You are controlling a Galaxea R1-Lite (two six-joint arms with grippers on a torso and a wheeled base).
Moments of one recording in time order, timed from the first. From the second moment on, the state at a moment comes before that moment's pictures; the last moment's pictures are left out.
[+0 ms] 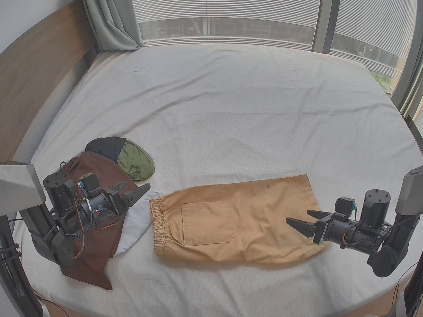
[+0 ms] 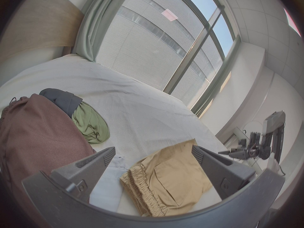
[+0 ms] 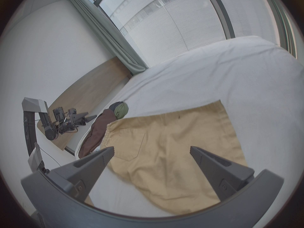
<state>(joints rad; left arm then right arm) -0.10 2.09 -0.41 -1.55 -0.50 -0.31 0.30 2.05 -0.18 -1.54 0.35 0.28</state>
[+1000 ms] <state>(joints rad) -0.09 2.33 -0.36 -1.55 -0.61 0.04 0.15 2.00 -0.22 -1.54 0.35 0.09</state>
